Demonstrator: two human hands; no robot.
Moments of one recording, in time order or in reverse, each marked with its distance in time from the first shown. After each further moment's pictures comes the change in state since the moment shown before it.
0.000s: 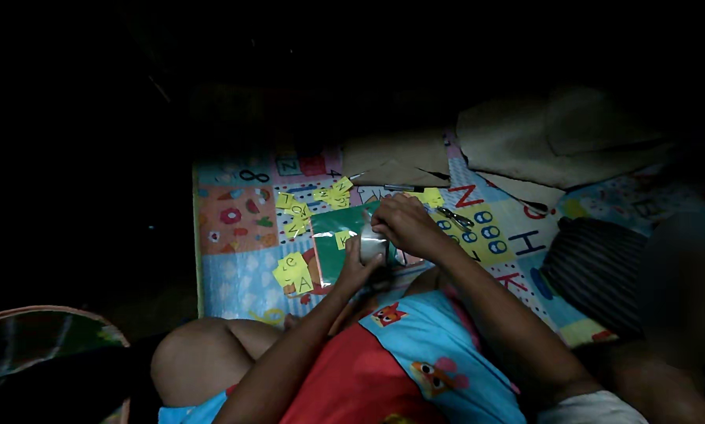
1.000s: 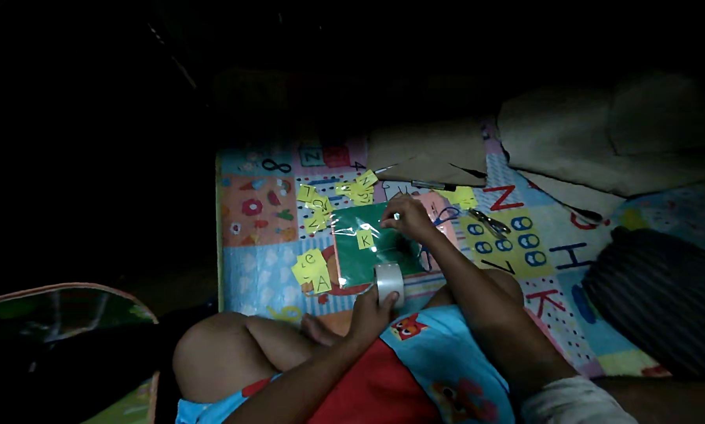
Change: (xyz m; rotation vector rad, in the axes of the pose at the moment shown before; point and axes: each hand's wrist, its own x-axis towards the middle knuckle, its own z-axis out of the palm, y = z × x) left_hand -0.054 -0.005 0.004 0.217 -0.008 -0.297; right_hand 0.070 0.079 0.087 0.333 0.012 0.071
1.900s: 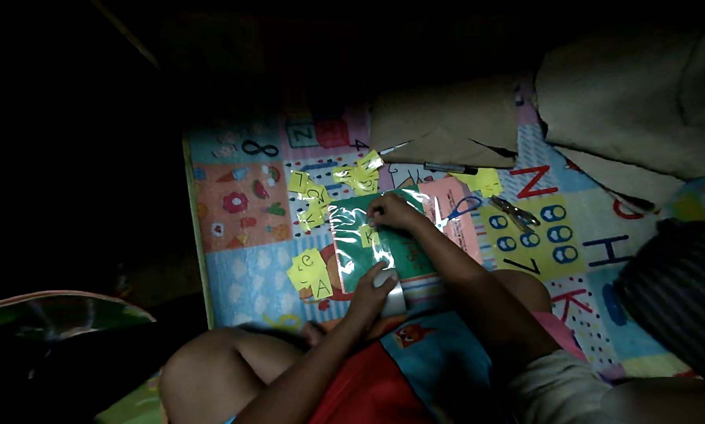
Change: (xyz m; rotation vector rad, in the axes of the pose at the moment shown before) left_hand 0.060 0.004 -0.023 -0.254 -0.096 -0.277; right_hand 0.066 0.062 0.057 0.102 -0.389 0.197
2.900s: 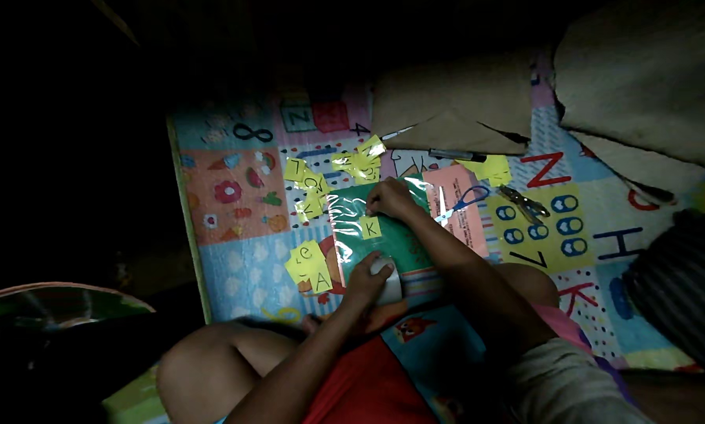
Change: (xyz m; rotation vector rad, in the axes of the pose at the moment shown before) left_hand 0.015 0.007 -0.013 0.127 0.002 -0.099; right_hand 0.016 -0.001 0.007 -0.134 0.053 0.103
